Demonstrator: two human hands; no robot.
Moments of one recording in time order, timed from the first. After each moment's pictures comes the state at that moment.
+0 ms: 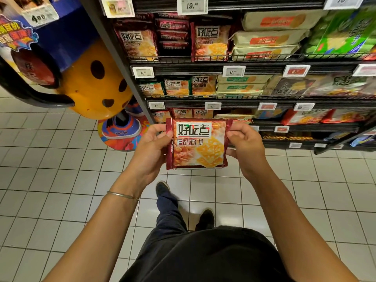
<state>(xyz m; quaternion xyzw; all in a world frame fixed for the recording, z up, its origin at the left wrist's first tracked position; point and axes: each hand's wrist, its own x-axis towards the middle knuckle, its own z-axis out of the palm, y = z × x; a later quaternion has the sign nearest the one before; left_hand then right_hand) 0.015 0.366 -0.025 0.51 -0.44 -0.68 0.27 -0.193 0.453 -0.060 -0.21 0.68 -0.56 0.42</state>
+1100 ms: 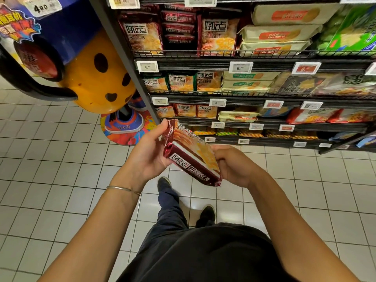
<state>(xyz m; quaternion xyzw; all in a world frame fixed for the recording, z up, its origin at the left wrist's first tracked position) 0.023 0.352 -0.028 0.48 -0.21 -0.81 0.26 -0.171 0.452 -0.063 -0.18 0.54 -0.39 0.72</state>
